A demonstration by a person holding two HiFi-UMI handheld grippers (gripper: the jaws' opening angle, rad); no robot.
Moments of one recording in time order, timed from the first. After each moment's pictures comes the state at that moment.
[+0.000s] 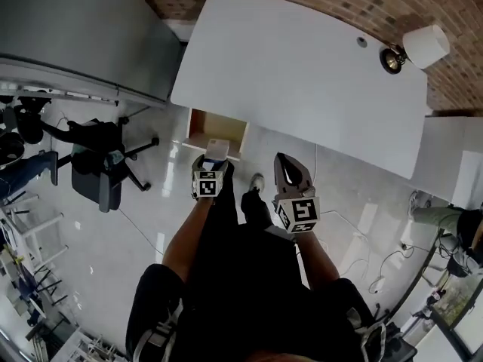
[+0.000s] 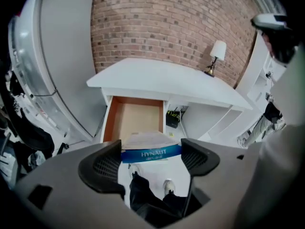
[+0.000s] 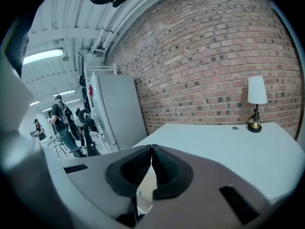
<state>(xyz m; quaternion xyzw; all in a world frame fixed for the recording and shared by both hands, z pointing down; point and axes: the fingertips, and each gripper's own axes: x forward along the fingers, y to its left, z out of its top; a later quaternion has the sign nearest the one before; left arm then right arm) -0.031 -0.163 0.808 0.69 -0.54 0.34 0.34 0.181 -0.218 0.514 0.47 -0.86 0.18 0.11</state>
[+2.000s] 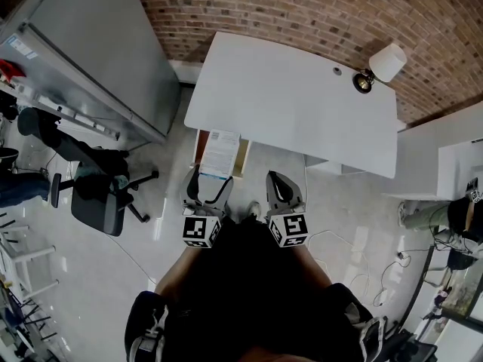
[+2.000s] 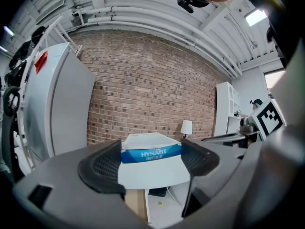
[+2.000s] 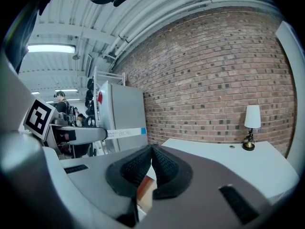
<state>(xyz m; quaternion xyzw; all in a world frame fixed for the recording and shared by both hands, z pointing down) -0.037 -0.126 0.396 0.83 -0.55 0.03 0.09 0.111 -0.127 0.407 0.50 -0.86 0.10 0.08</state>
